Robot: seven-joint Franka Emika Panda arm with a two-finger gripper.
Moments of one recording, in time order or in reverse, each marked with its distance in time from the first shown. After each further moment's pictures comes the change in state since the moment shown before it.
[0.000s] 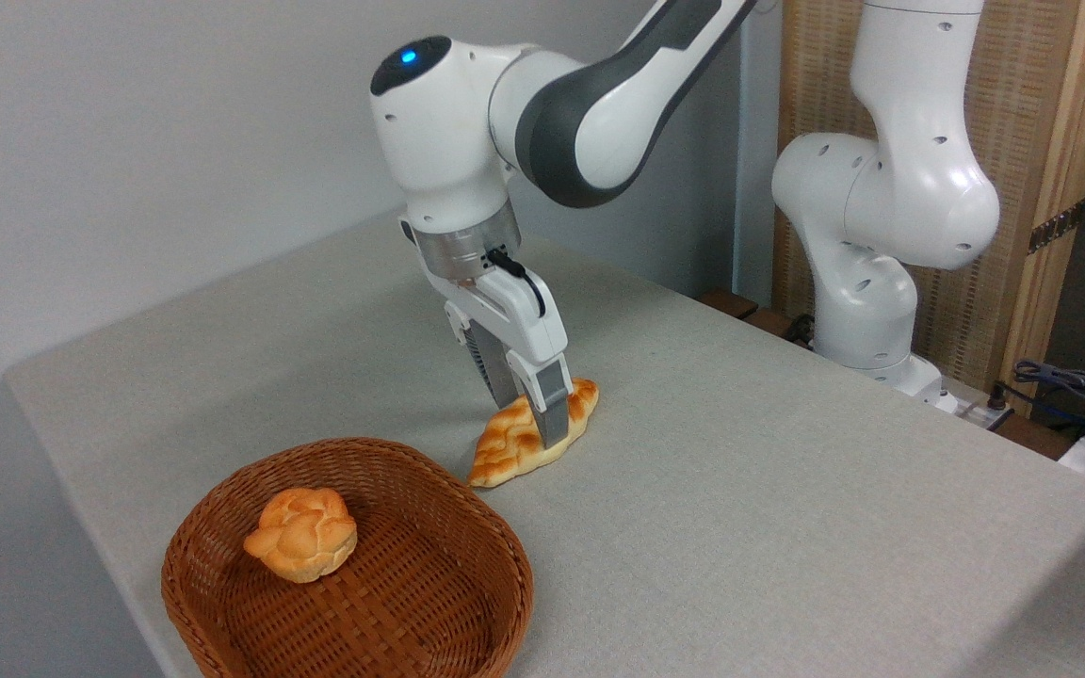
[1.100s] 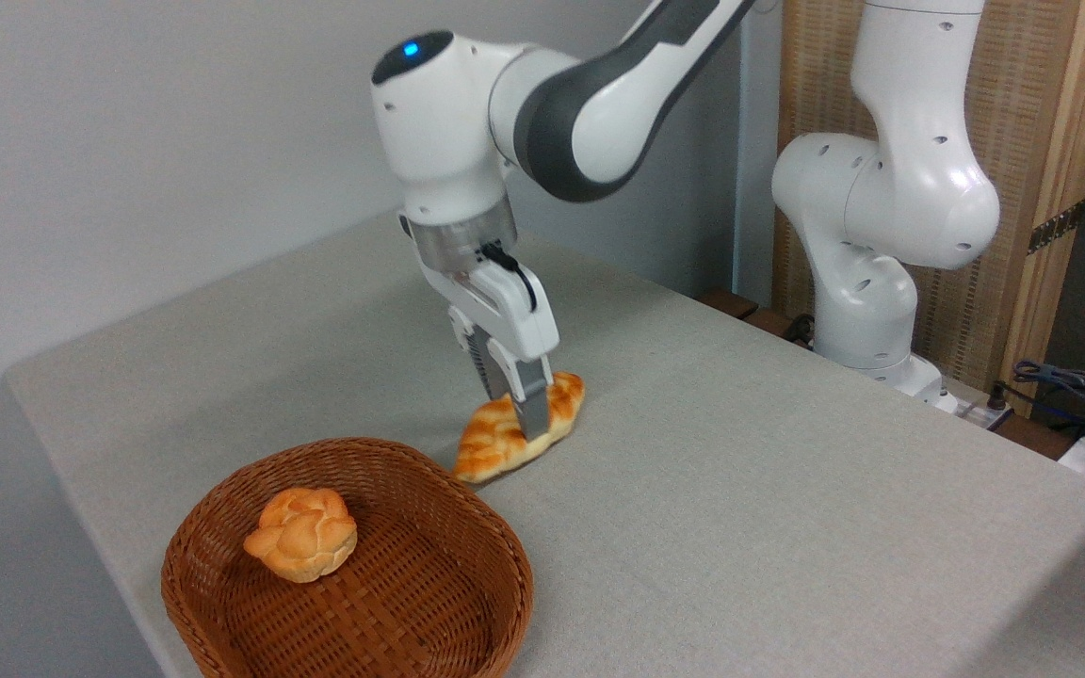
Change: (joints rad) arm 0.002 -0.007 0.003 0.037 0.025 0.006 0.014
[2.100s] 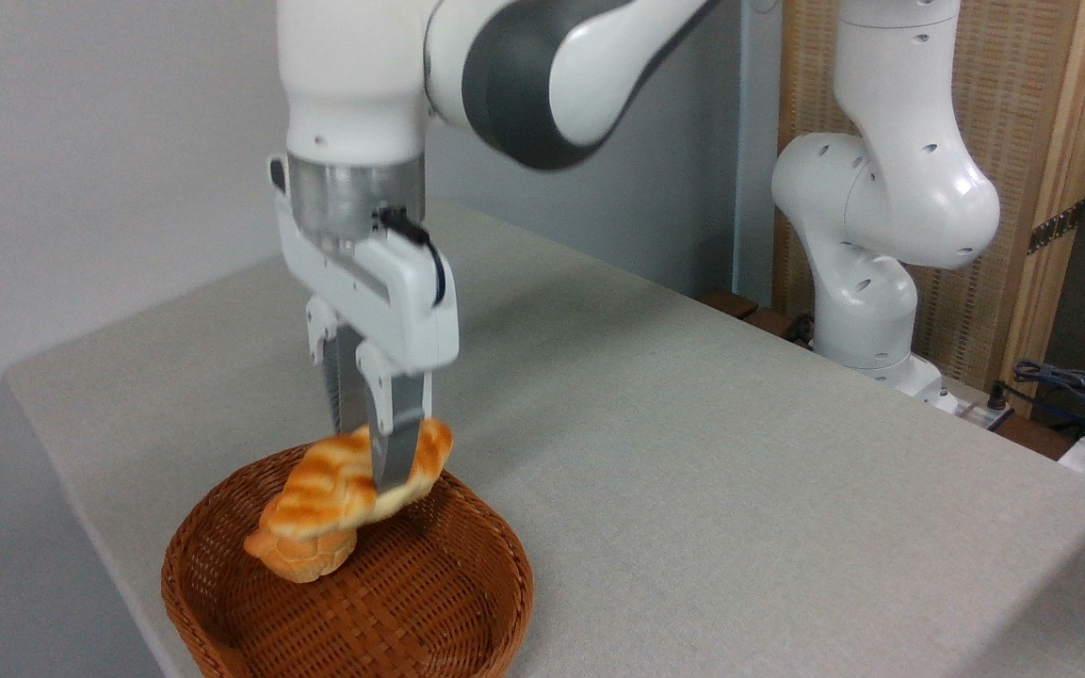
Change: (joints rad) arm 0.008 0.227 0.179 0.410 -0.001 0.101 0.091
